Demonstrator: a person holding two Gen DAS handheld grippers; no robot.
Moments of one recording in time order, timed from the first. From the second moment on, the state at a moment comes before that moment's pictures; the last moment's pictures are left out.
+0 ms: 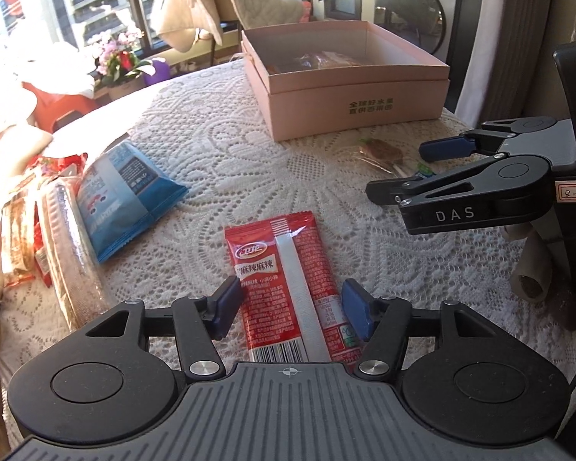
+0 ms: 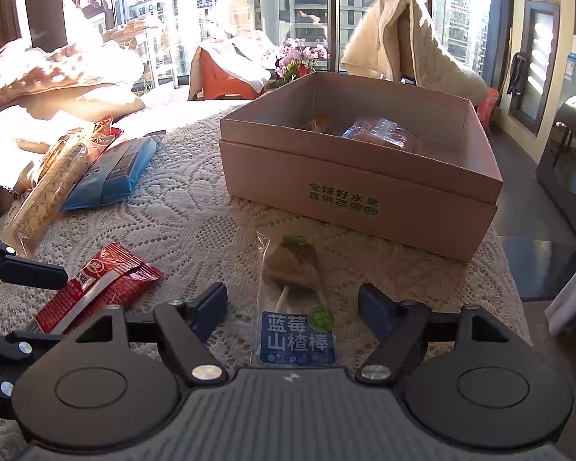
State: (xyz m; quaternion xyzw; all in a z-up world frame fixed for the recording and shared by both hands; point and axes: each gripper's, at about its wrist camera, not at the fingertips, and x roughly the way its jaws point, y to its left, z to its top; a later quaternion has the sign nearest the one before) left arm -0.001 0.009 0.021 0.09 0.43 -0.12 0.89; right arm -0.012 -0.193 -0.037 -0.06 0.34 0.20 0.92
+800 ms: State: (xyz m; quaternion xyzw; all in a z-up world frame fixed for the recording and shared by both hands) left arm -0.005 0.012 0.014 0.05 0.43 -0.10 0.89; right arm -0.024 -0.177 -0.014 -0.11 0.34 0.24 0.90
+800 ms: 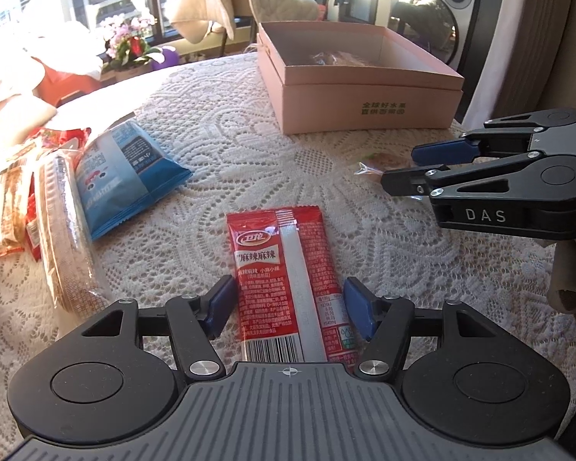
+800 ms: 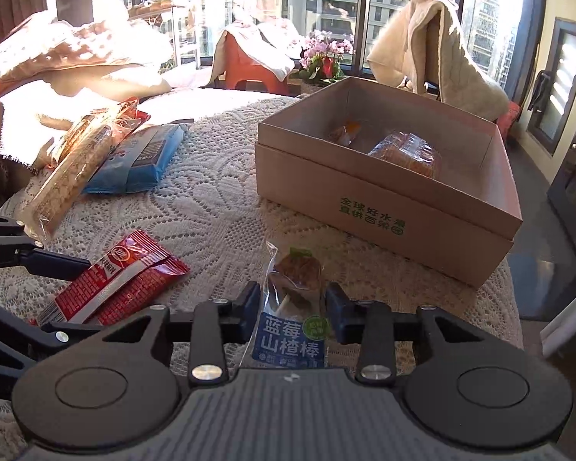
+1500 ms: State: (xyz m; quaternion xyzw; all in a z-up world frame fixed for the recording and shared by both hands) left arm -0.019 0.012 0.011 0.04 0.40 -0.09 0.91; right arm -0.015 -0.188 -0.009 -0.07 0.36 0.24 0.90
